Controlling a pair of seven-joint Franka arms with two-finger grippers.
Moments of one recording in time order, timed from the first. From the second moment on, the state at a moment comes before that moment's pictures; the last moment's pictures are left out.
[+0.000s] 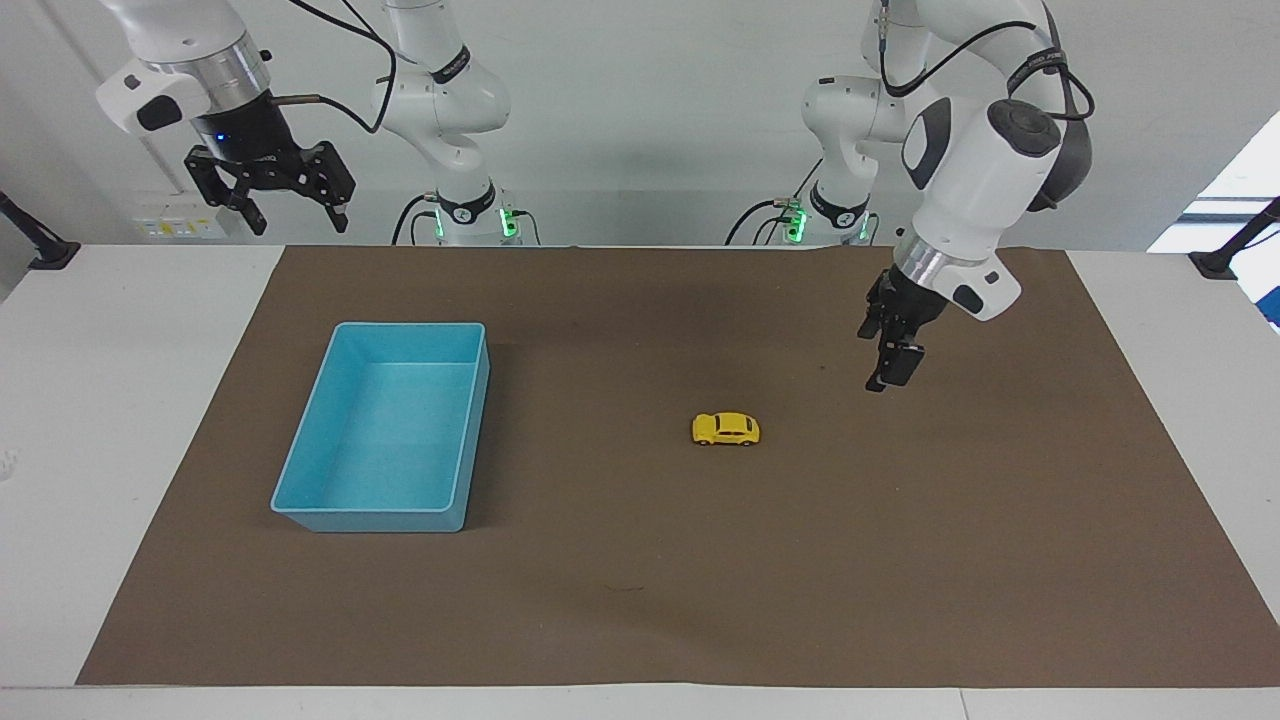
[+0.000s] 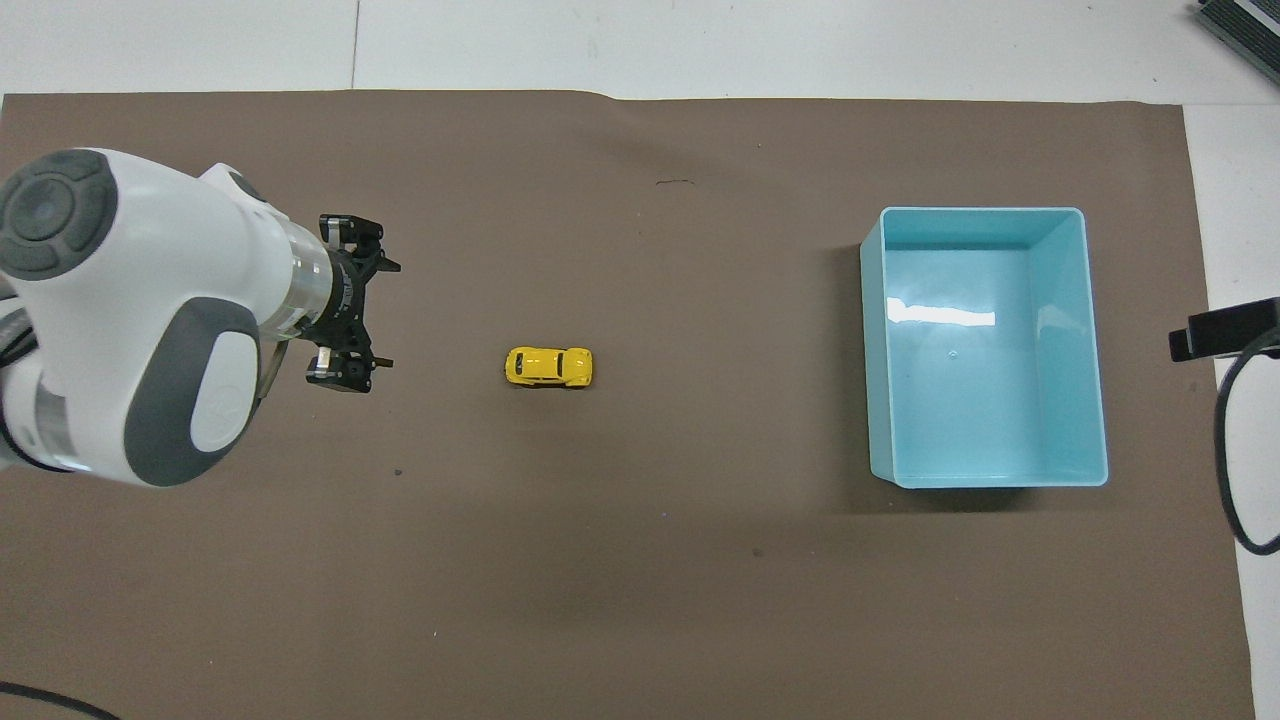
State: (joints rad) left arm -0.30 0.12 -0.04 -1.82 -0.12 2.05 -1.75; right arm 0.03 -0.04 -0.09 -1.49 0.02 1.47 -0.06
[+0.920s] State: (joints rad) left arm -0.46 0.32 -0.04 -1.83 -0.12 2.21 -2.12; right arm 0.03 -0.04 -0.09 -1.49 0.02 1.47 -0.06
